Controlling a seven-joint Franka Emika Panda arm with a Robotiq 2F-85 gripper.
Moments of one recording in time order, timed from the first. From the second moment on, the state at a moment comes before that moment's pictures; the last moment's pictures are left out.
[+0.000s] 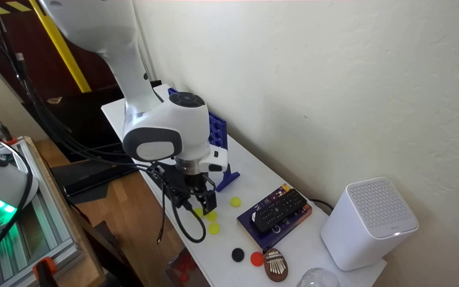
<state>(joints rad) -0.53 0.72 -0.10 -2.35 -0.14 3.01 -0.45</state>
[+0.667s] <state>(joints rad) -0.51 0.72 -0.14 -2.35 -0.15 2.99 -0.46</state>
